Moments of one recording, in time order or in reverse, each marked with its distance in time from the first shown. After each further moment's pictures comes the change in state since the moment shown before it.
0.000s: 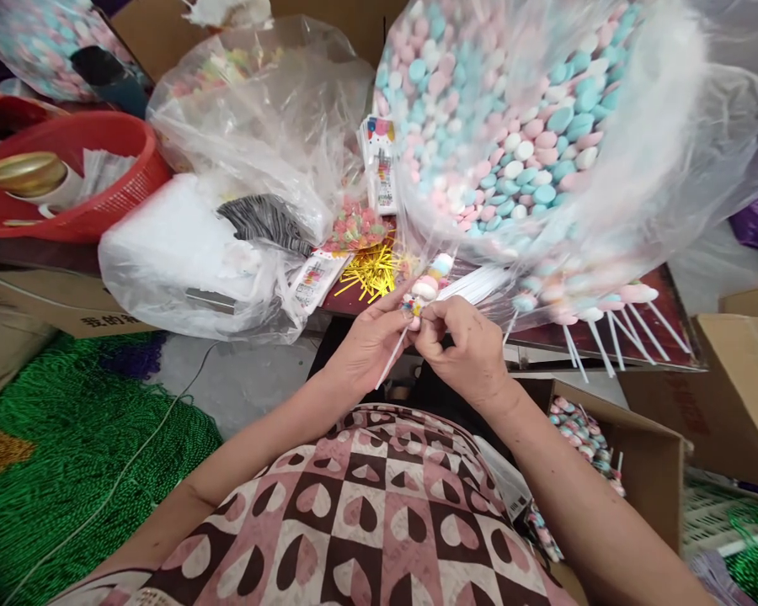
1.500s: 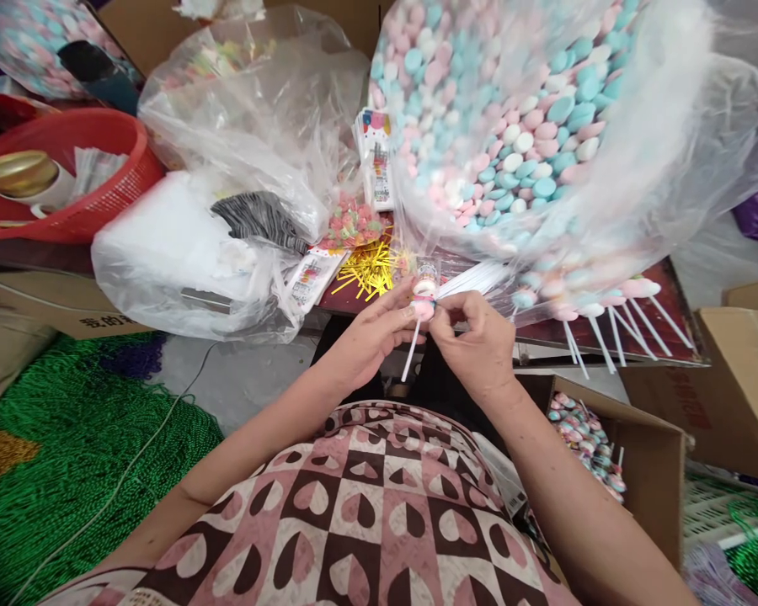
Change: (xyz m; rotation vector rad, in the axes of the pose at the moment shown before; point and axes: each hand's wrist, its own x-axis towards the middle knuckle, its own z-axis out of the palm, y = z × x) left_hand 0.001 0.001 -0.005 0.270 -0.051 -0.032; right_hand -0.008 0.009 0.010 0.141 0.119 0.249
